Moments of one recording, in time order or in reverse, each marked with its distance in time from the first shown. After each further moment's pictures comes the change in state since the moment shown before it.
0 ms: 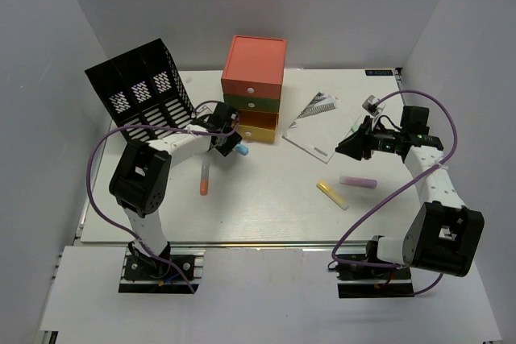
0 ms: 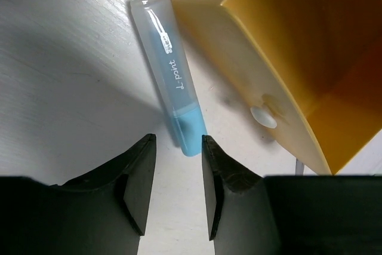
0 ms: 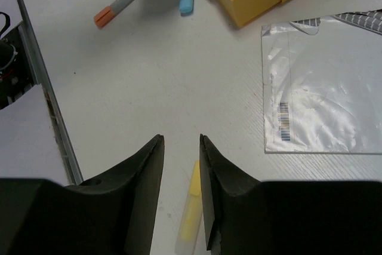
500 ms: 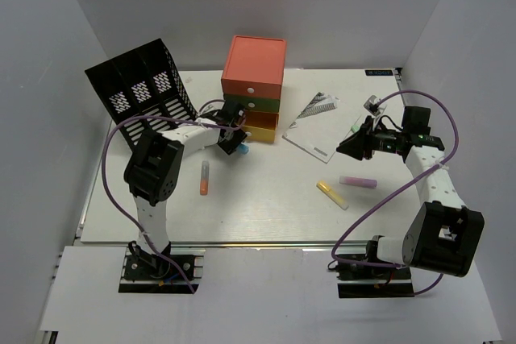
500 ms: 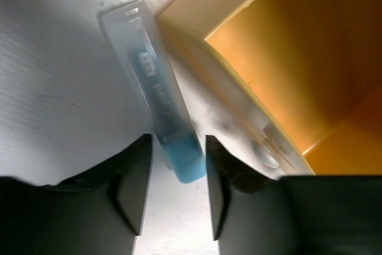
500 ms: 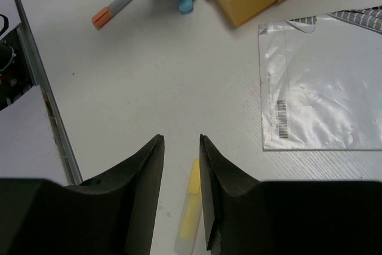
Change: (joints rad) left arm -0.006 0.147 0.139 -0.066 -0.008 -0.029; right arm -0.011 0.000 0.000 -0.003 0.000 -0.001
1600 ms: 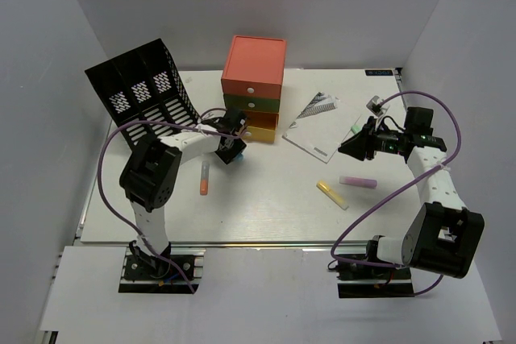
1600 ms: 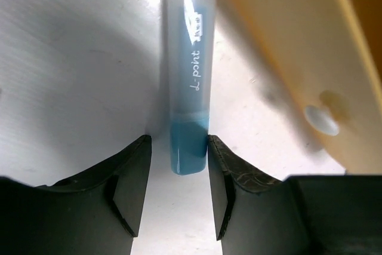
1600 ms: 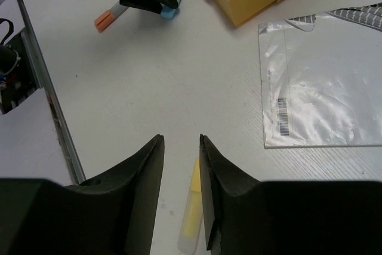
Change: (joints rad) left arm -0.043 -0.056 -0.079 -0.062 -0.040 -0.006; right arm -0.021 -0.006 0.000 -0.019 -0.014 -0.003
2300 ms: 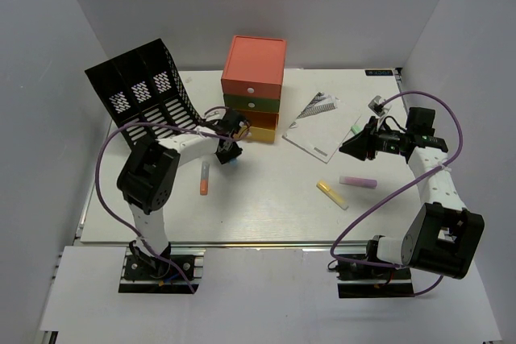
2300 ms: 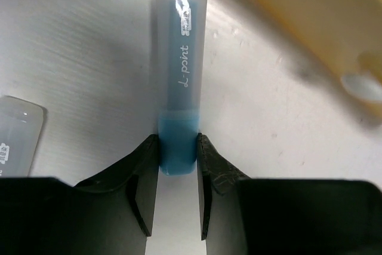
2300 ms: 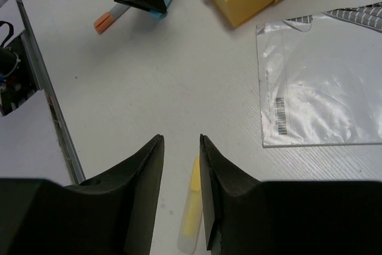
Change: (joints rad) left arm -0.004 -0.025 -0.031 0.004 -0.037 0.237; right arm -0.013 -0.003 0.000 -0.002 -0.010 0.000
